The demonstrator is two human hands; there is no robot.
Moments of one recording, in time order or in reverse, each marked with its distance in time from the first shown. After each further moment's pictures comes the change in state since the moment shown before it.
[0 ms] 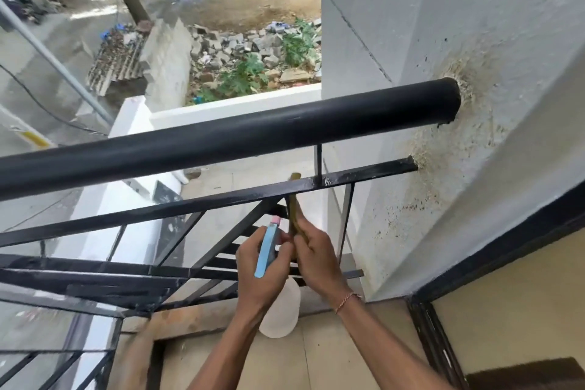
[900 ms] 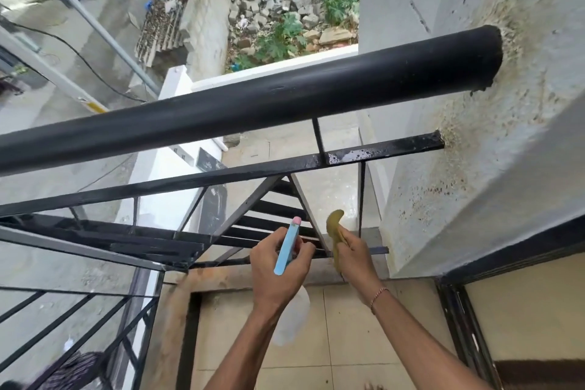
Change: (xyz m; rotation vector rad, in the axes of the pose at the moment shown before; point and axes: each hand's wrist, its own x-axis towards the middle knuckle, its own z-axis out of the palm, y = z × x) left_hand -0.031 -0.008 0.022 0.218 0.046 -0.162; right_hand 0.001 0.087 -0.030 0.029 0.002 0.440
